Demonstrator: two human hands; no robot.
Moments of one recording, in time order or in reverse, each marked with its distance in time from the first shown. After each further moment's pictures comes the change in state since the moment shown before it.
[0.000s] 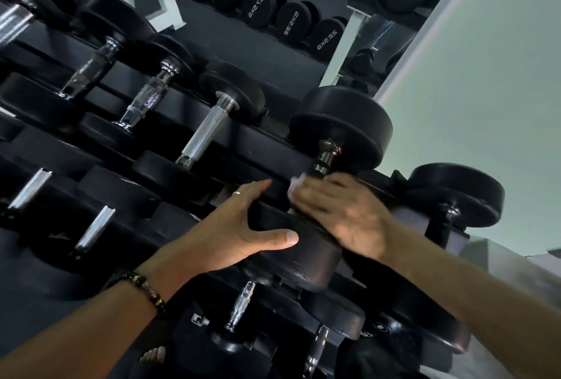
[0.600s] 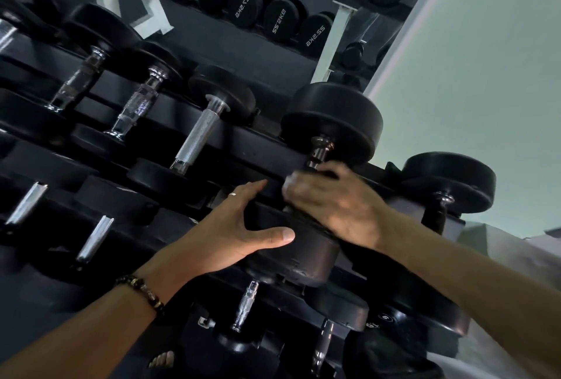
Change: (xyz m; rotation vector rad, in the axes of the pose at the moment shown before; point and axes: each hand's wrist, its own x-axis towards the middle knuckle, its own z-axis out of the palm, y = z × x) left_hand 0.001 0.002 0.000 0.020 0.003 0.008; right_hand -0.001 0.006 -0.004 -0.029 -0.070 -0.038
